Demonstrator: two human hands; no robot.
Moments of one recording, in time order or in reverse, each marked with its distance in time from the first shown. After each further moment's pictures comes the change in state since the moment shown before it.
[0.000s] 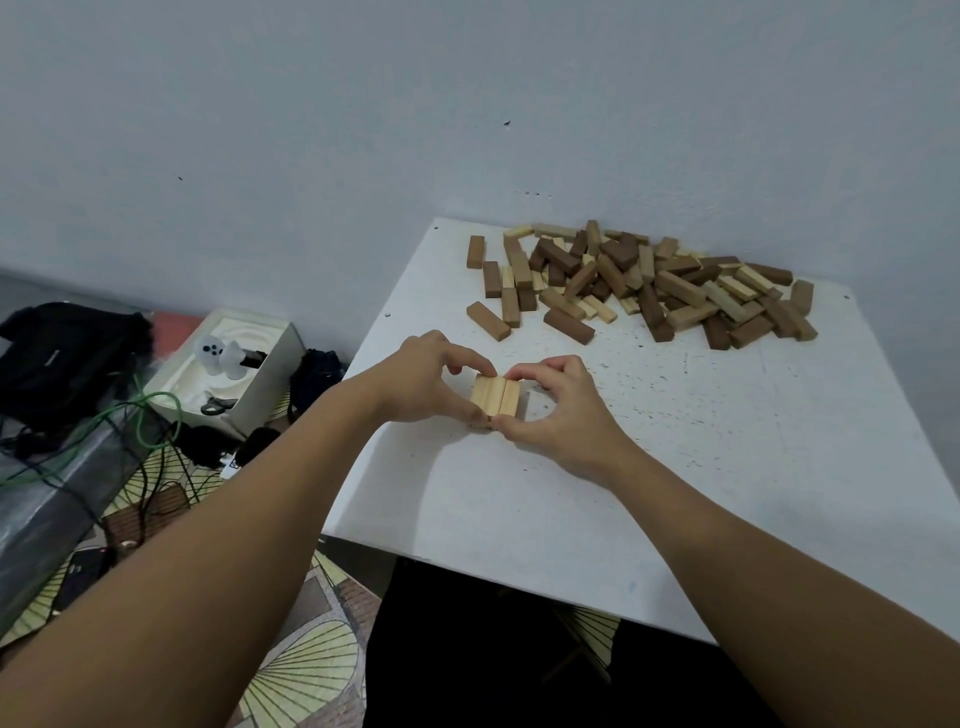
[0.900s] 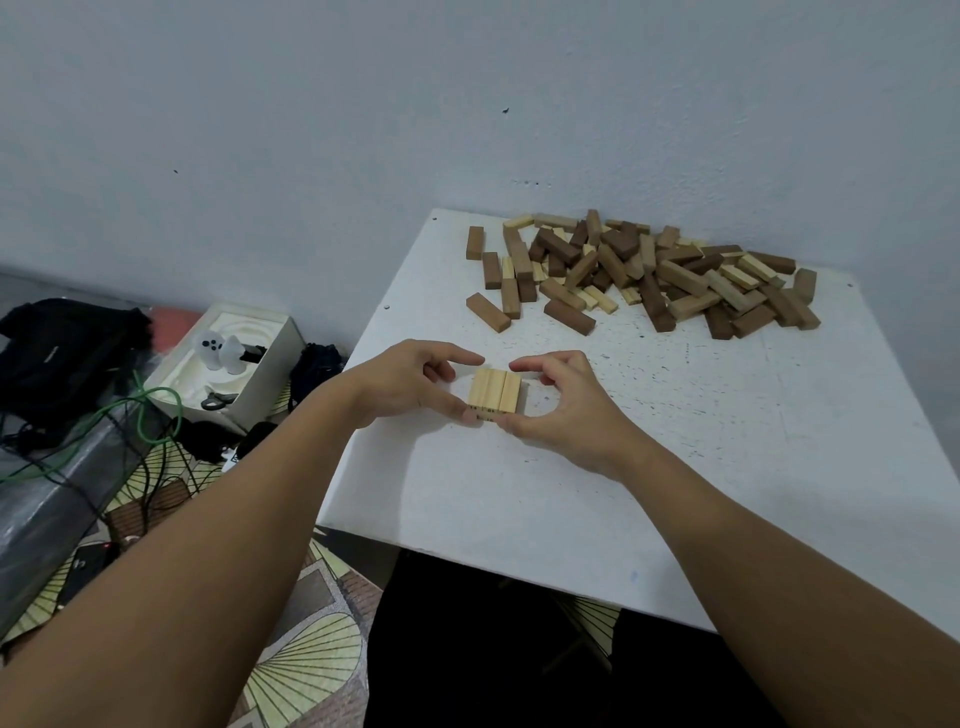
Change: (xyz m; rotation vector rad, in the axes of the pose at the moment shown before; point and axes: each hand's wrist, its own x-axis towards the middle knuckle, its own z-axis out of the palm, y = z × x) left_hand -0.007 -0.019 0.000 -0.377 -0.097 -0.130; right_hand -0.004 0.003 -0.008 0.050 -0.091 0.034
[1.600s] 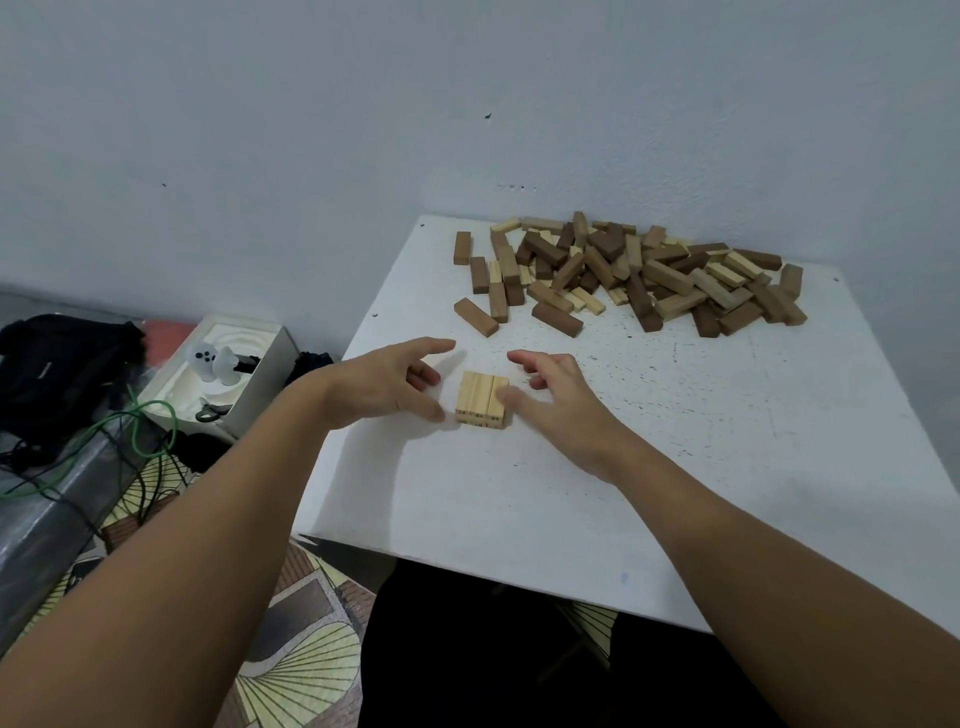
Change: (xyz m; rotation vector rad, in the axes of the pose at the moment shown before) left_hand -0.007 0.007 -0.011 0.036 -0.068 -0.077; right_hand -0.001 -0.005 -0.002 0.134 -0.005 0.051
